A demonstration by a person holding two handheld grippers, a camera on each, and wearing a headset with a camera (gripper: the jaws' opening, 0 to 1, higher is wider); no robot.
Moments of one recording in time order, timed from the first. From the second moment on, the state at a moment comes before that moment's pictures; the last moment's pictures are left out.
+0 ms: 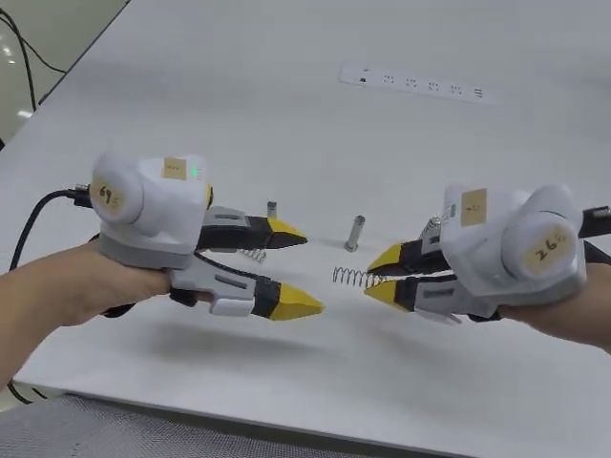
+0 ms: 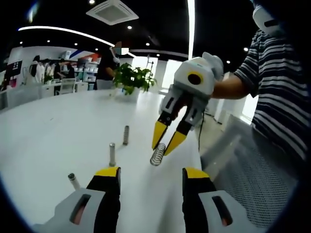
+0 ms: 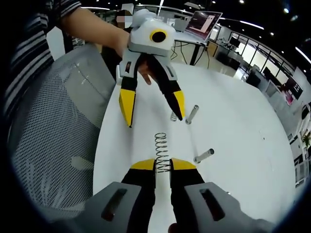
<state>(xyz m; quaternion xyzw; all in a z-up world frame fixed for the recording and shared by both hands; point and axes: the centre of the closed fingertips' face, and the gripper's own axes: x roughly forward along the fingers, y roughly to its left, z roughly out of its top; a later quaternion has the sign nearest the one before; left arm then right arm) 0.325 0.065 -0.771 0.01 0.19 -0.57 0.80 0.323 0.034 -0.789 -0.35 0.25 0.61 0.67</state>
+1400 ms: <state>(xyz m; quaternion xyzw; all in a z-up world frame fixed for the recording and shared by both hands) 0.319 0.028 -0.770 0.00 0.17 -0.60 0.79 0.315 0.031 -0.782 -0.36 0.23 0.61 0.66</state>
